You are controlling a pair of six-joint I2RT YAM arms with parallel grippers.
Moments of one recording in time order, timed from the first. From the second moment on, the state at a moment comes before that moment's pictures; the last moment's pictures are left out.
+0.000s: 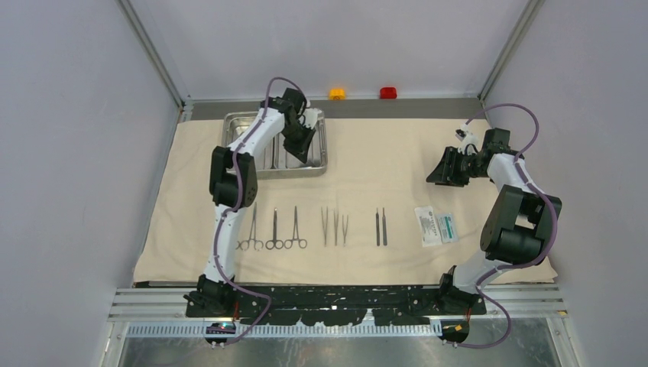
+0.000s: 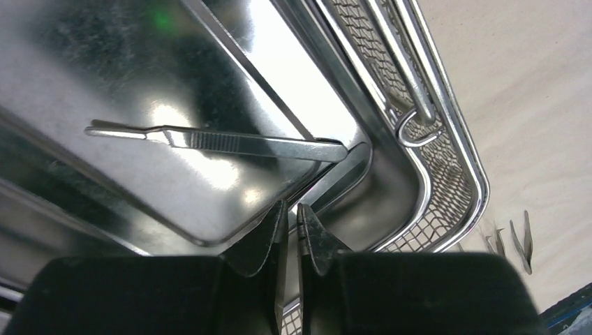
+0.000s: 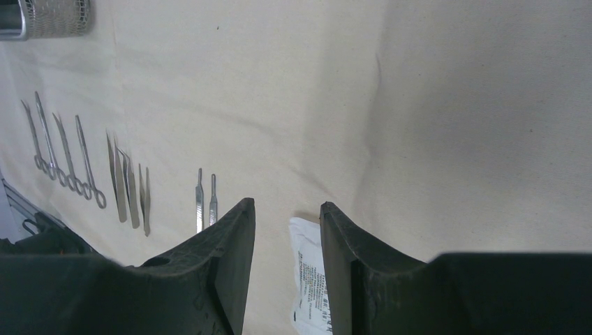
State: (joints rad) left arm -0.35 2.38 2.19 -1.06 0.30 0.16; right arm -0.33 1.62 1.09 -0.63 -0.69 -0.12
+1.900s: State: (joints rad) left arm -0.38 2.51 2.34 -1.16 0.28 0.17; right arm -0.33 1.63 1.10 -0.64 -0.68 -0.13
